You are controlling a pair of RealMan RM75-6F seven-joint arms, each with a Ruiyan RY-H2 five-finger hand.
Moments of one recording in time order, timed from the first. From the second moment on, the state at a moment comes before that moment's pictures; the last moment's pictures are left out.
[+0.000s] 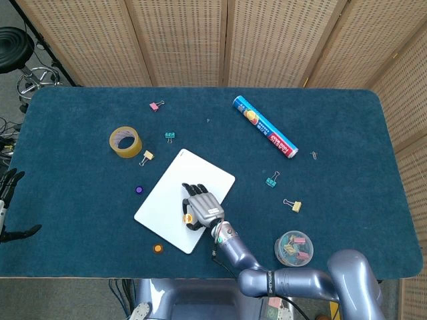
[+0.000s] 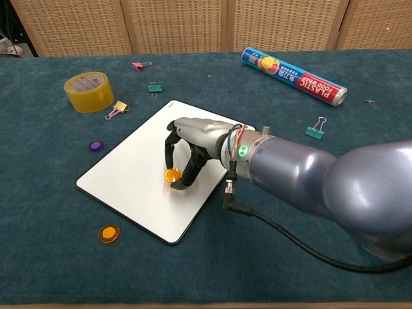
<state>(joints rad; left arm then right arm) -0.14 -0.86 -0.08 -1.92 1.33 1.36 -0.04 0.99 -1.95 0.29 -1.38 -0.70 0.89 -0.54</state>
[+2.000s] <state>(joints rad) -0.24 -1.03 -0.10 -1.82 1.30 1.28 0.11 0.54 -1.25 0.05 -1.59 -1.29 1.29 -0.08</state>
